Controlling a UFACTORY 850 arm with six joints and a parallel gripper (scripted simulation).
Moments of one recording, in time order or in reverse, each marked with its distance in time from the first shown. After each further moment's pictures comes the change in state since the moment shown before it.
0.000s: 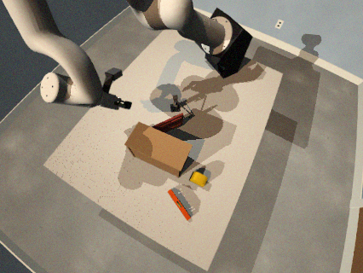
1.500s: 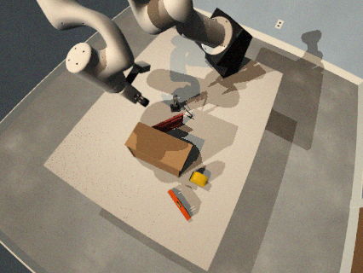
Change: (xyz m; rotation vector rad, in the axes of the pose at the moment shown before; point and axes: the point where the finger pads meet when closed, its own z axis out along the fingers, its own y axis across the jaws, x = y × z) arm 0.044 0.076 0.000 -0.024 -0.185 0.180
